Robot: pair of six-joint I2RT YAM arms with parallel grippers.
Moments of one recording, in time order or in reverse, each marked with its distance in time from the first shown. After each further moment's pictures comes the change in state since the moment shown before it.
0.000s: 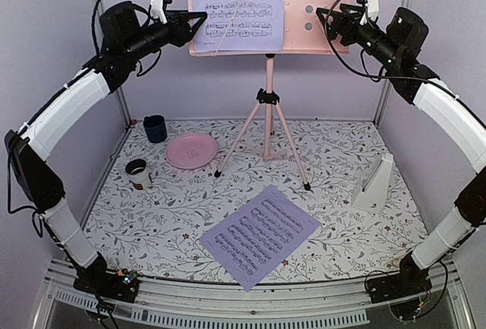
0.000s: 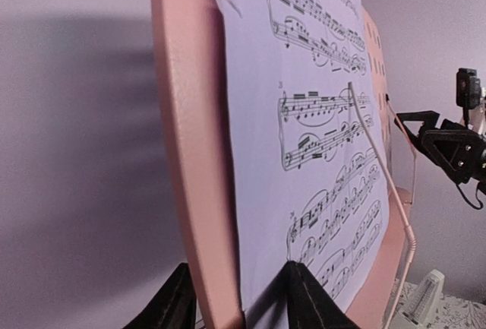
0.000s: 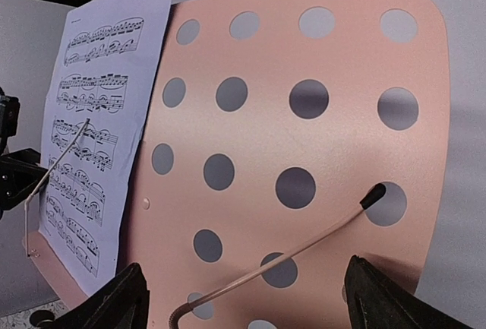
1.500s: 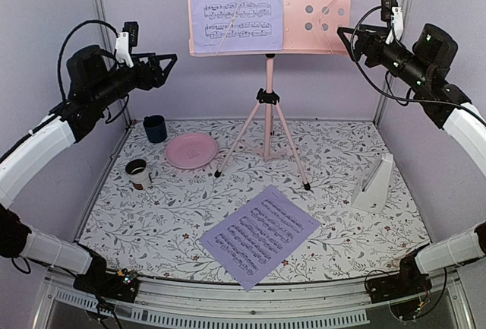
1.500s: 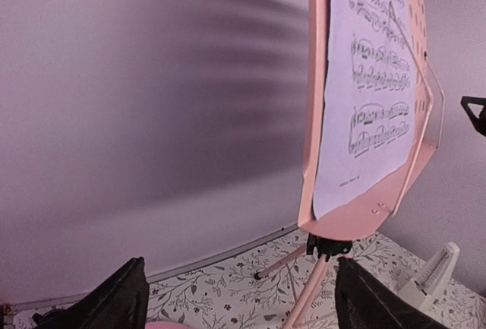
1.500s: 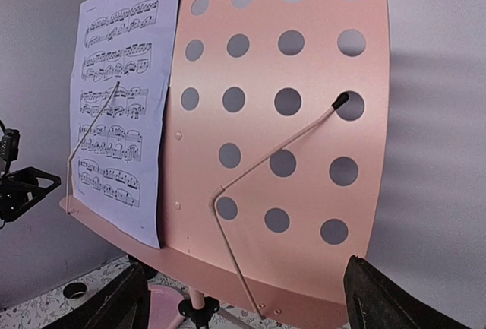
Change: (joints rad) left arm 0.070 -0.403 -0.555 0.042 -0.132 -0.054; right arm -0.034 -0.243 -0.203 -0.131 -0.027 0.066
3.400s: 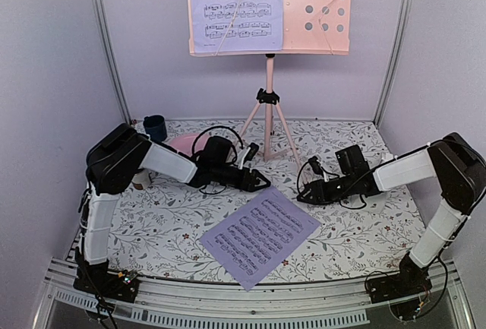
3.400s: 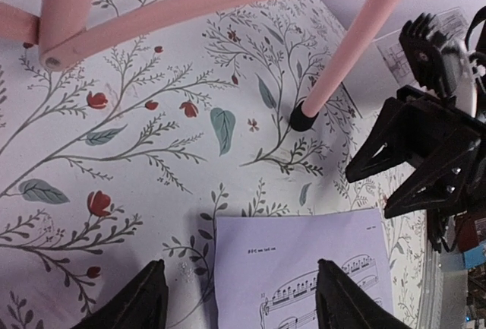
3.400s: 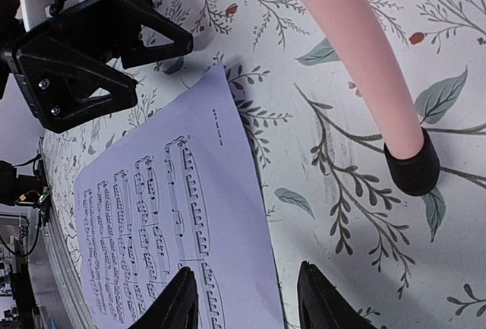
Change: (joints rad) left arm -0.340 0.938 -0.024 0.260 0.369 -0.263; right arm 0.108 0.373 -0.772 0.044 -0.322 0.253
